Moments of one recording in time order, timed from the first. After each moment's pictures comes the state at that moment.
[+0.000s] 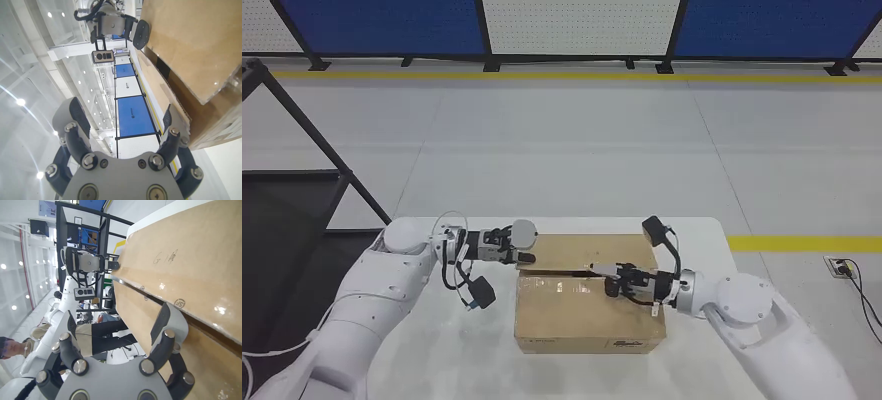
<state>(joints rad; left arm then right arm) 0.16 -1.21 -0.68 -0.51 2.35 0.35 1.47 -0.70 -1.02 1.01 -1.50 0.34 0.05 0.83</state>
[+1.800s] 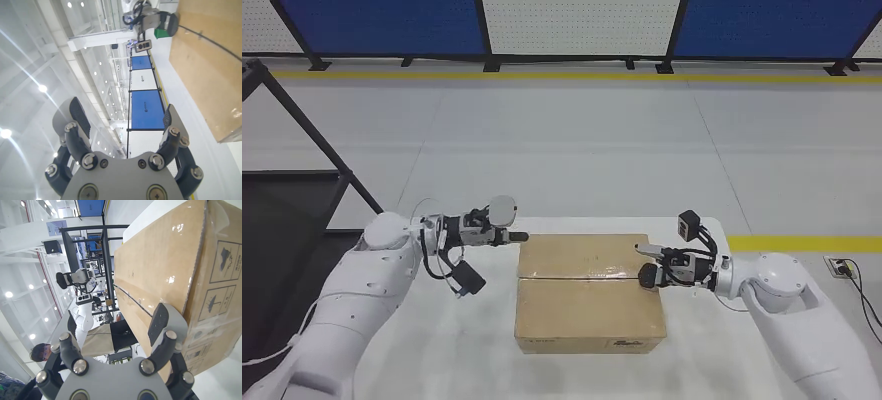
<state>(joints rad) 0.18 -1.16 -0.81 -0.59 2.18 0.33 1.49 -0.61 -1.03 1.11 -1.17 0.46 0.06 1.09</state>
